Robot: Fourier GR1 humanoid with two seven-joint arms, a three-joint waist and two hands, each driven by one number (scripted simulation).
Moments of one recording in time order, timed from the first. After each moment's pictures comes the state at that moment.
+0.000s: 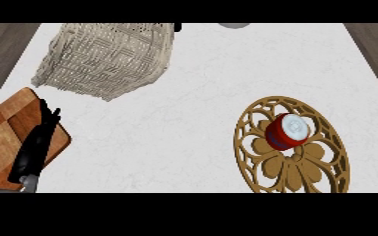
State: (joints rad) left arm 0.01 0.54 -0.20 -1.43 0.02 0.30 0.22; right arm 0.74 -0.10 0.09 -1.87 0.49 -0.82 -1.05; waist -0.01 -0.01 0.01
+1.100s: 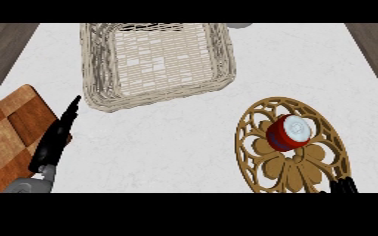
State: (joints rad) left arm -0.06 0.42 -0.14 -1.35 -0.09 0.18 0.25; right arm 0.58 -0.04 0.08 -1.75 0.70 -0.88 -0.94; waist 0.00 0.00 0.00
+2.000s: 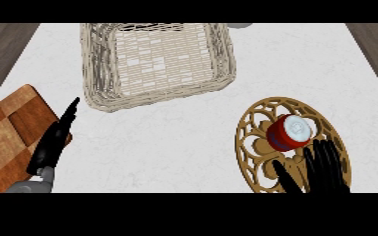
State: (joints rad) left arm -0.03 0.35 -0.05 -1.36 -0.18 0.10 0.24; right arm 0.33 -0.02 0.02 -1.57 0.83 -0.87 -0.77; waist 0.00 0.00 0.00
